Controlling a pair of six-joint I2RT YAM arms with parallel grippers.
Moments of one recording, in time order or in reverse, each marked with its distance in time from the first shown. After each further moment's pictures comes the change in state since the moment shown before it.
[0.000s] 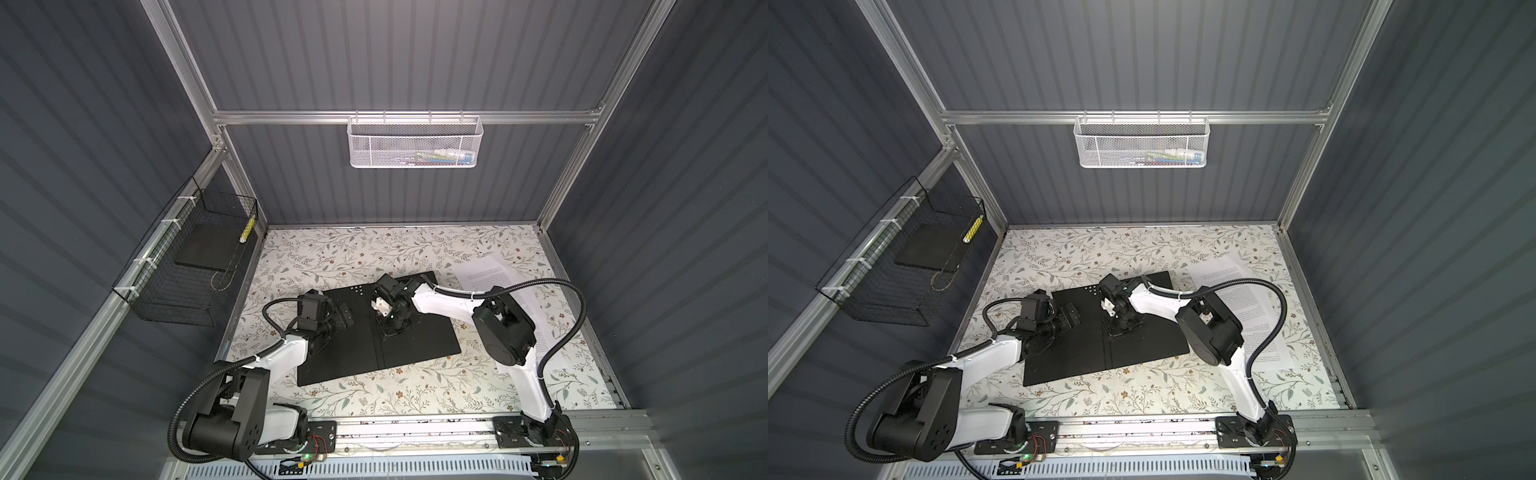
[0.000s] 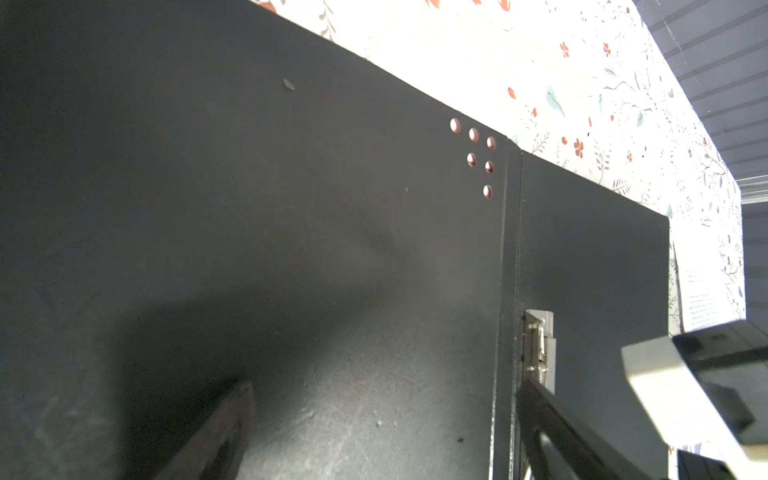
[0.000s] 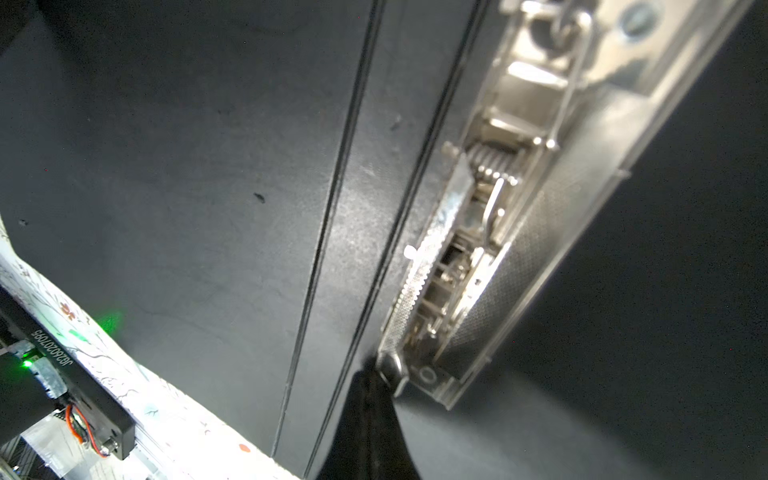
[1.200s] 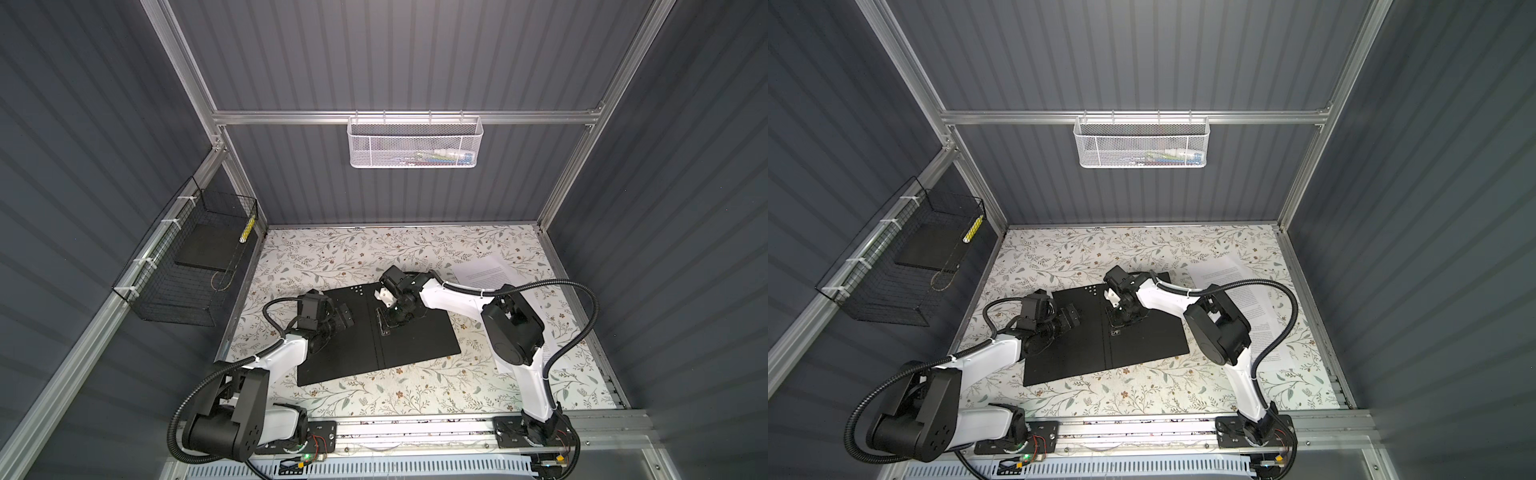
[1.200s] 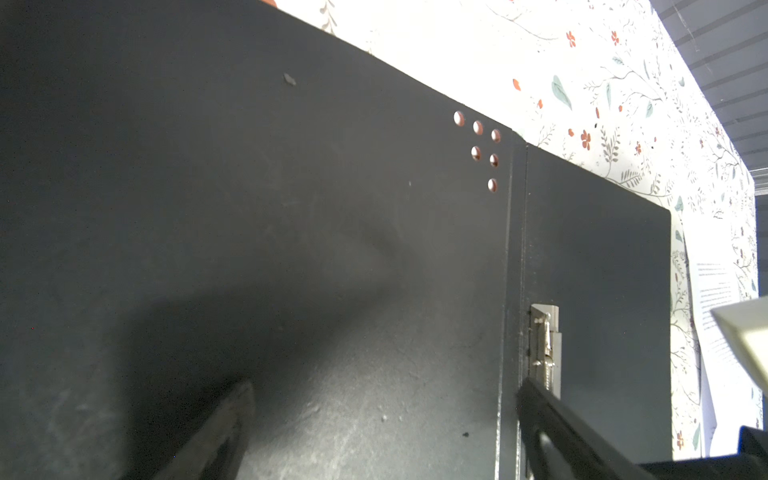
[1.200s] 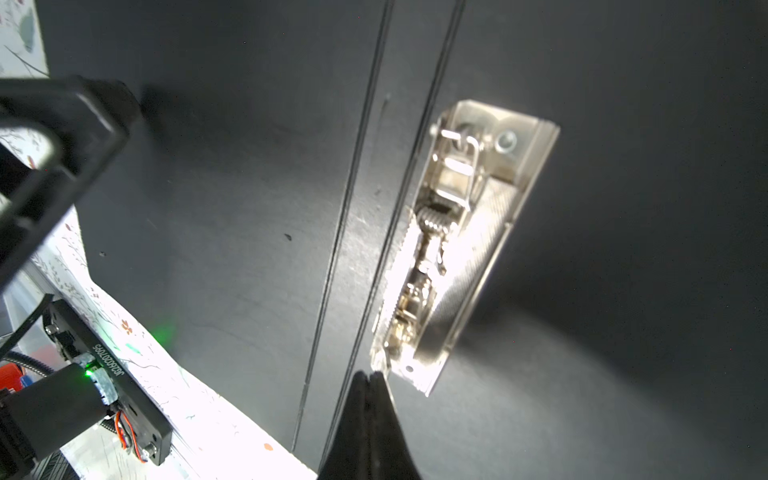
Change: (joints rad) left arm 0.000 -0.003 0.009 -0.027 -0.003 0.015; right arm -0.037 -0.051 -0.018 0.057 -0.031 0.024
